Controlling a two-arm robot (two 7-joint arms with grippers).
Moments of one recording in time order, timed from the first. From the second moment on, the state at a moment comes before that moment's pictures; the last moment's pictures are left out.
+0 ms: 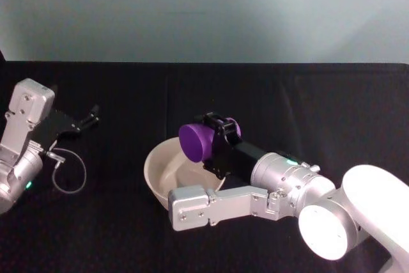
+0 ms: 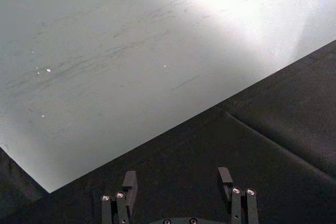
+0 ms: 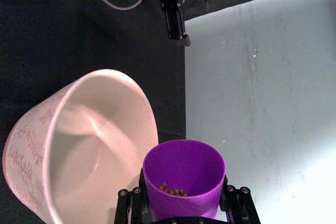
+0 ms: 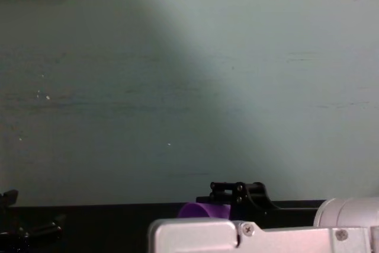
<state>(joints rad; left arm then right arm) -0.20 0.60 0.45 -1.41 -0.25 -0.12 0.03 0.26 0.45 -0.69 -1.79 -0.91 0.16 0.41</state>
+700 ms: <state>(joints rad) -0.20 0.60 0.45 -1.41 -0.25 -0.12 0.03 0.27 0.46 -0.73 -1.81 -1.02 0.17 0.43</state>
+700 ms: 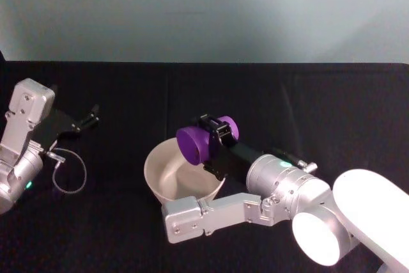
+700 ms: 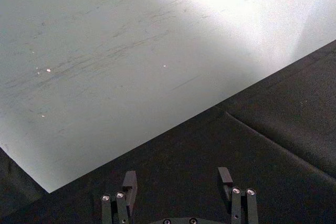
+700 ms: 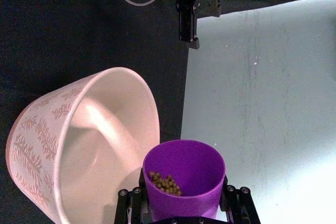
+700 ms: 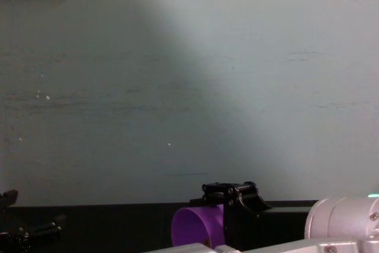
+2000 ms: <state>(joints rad) -0.20 0.60 0.45 -1.41 -0.25 -0.12 0.03 0.29 0.46 -0.80 -1.84 -1.20 0.22 0.49</state>
